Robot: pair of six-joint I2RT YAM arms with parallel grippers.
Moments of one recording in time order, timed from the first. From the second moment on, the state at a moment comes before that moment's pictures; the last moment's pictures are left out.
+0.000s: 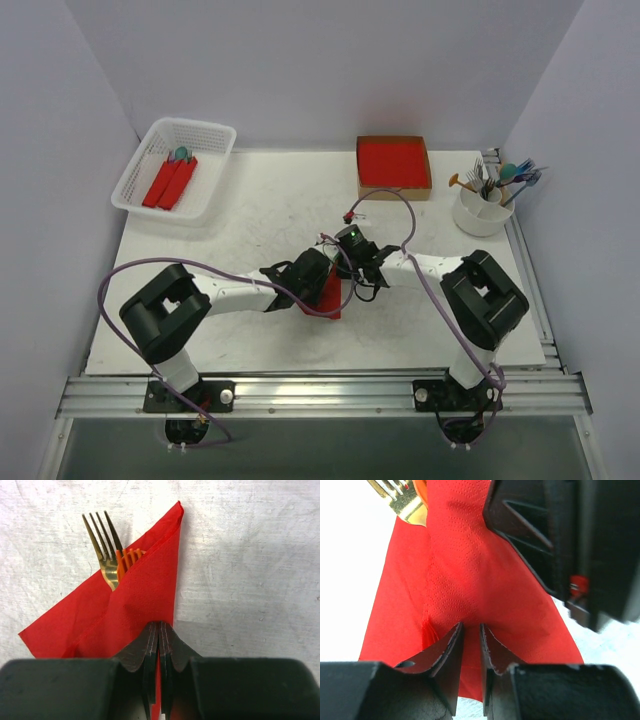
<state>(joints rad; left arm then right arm) -0.92 1.69 0.87 -0.05 -0.21 -0.30 0.72 1.72 0.89 -0.05 0.17 0.65</state>
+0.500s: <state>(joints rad) -0.92 1.69 0.87 -0.04 -0.21 -0.31 0.71 1.81 1.00 -0.12 0.20 0.64</state>
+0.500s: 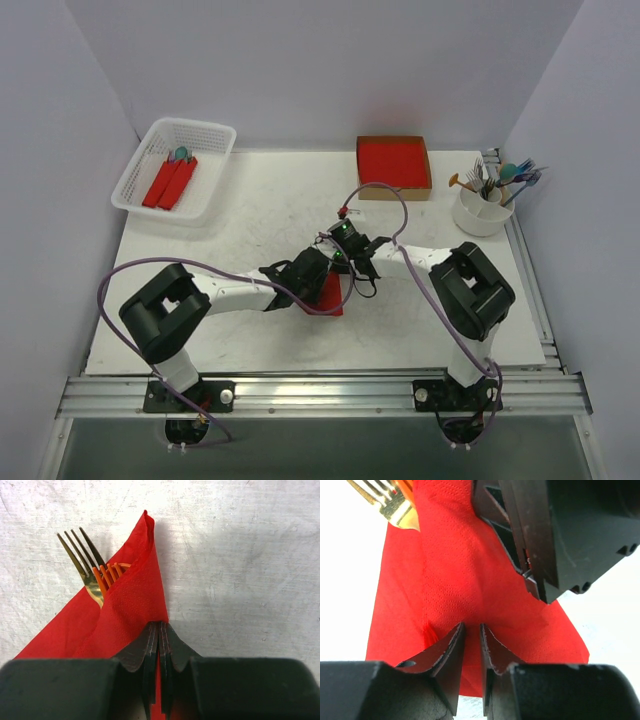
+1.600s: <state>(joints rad) -0.90 1.69 0.86 -0.03 -0.21 -0.29 0.67 1.91 1.18 -0.23 0.19 0.58</state>
